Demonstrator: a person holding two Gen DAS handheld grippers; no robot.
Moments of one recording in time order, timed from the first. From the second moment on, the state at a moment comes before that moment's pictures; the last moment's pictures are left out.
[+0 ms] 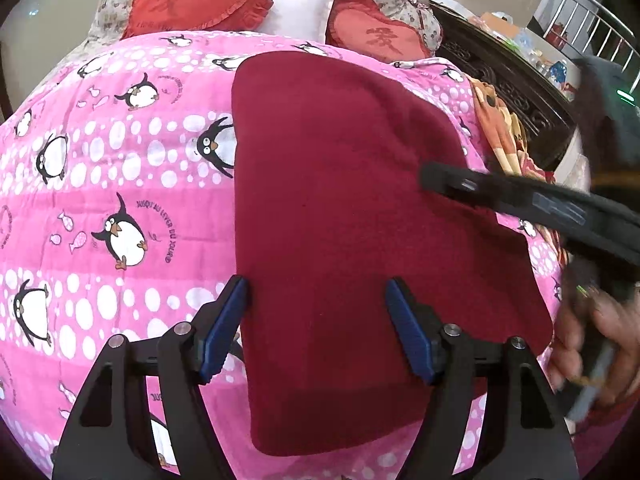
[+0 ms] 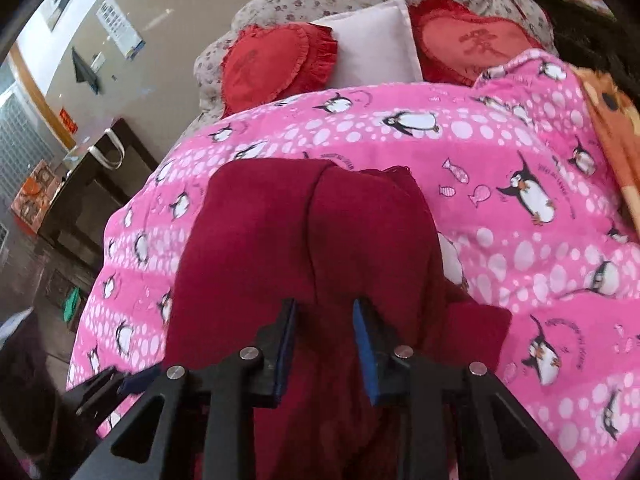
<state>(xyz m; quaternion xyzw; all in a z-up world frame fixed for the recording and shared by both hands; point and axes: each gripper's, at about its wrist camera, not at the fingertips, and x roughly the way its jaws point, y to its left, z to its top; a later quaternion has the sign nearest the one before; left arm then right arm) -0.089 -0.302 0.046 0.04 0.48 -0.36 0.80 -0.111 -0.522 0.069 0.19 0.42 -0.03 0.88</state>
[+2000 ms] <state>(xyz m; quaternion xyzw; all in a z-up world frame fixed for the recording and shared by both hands) -0.091 -0.163 0.057 0.02 0.49 -0.26 0.83 -0.193 -0.353 0.100 0.11 0.39 0.11 0.91</state>
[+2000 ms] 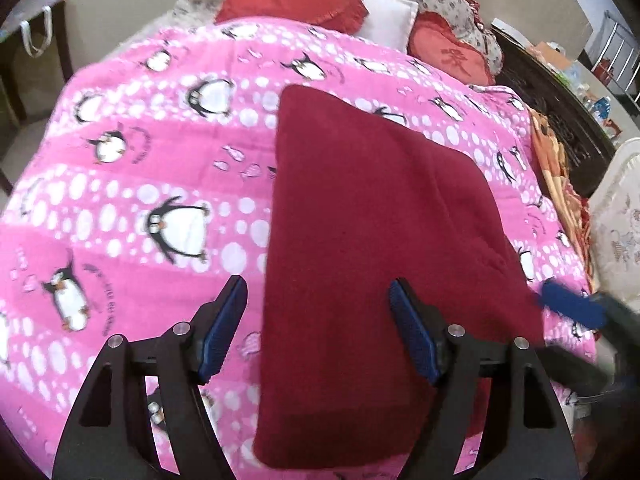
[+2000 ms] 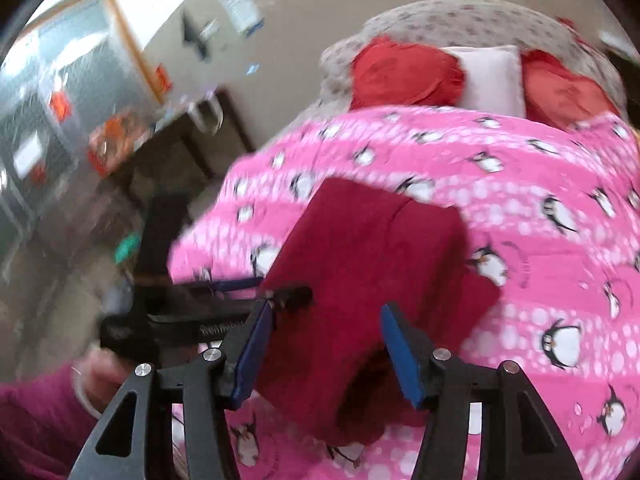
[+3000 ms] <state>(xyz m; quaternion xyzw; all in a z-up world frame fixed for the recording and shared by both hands) -0.150 -0.144 0.120 0.03 0.38 -0.23 0.90 -0.222 -0.355 0.114 0.12 0.36 -0.03 0.92</state>
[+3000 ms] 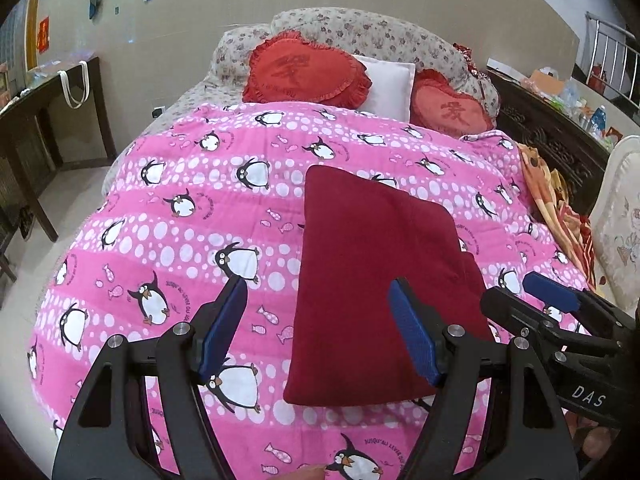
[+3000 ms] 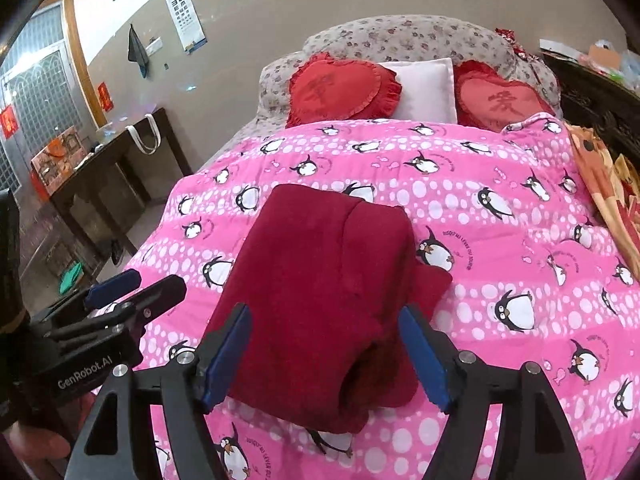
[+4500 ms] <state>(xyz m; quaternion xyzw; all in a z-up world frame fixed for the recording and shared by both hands) -0.140 -0.154 0.092 0.04 0.41 -0.22 0.88 -0.206 -0.360 0.086 0.13 0.40 -0.05 0.90</state>
